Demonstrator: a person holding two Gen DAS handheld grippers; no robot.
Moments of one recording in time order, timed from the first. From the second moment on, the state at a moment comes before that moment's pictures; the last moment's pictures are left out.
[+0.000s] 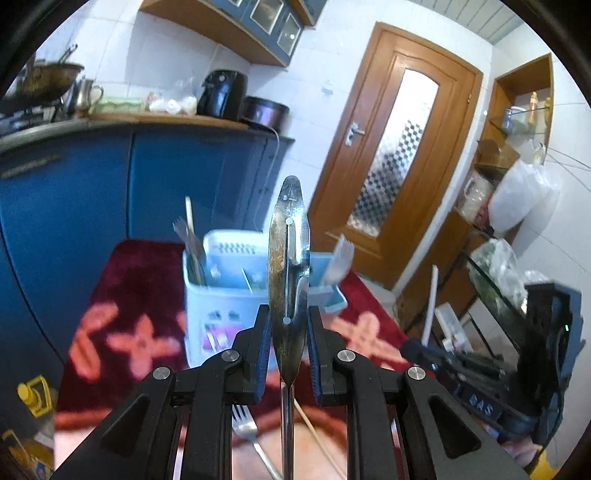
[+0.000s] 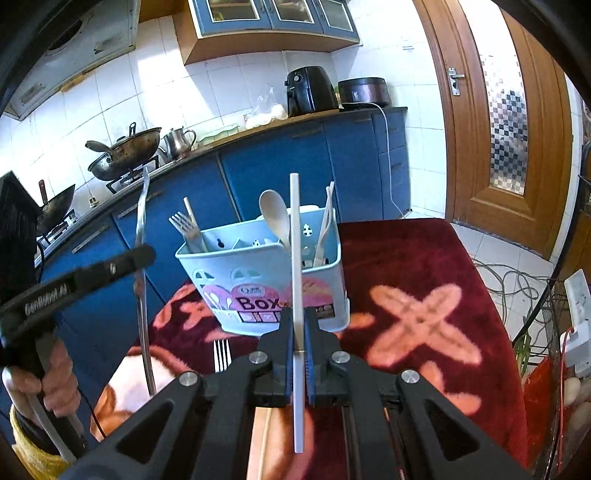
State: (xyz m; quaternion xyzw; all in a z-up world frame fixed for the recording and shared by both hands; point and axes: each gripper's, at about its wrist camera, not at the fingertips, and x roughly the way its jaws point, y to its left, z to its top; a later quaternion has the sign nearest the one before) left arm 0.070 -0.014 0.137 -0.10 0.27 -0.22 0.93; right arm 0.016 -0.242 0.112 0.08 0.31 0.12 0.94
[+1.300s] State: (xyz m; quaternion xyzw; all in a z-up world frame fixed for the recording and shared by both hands) left arm 0.191 -0.021 0.148 -0.09 0.17 -0.13 0.97; right arm 0.098 -0.252 0.144 0.10 0.21 0.09 0.97
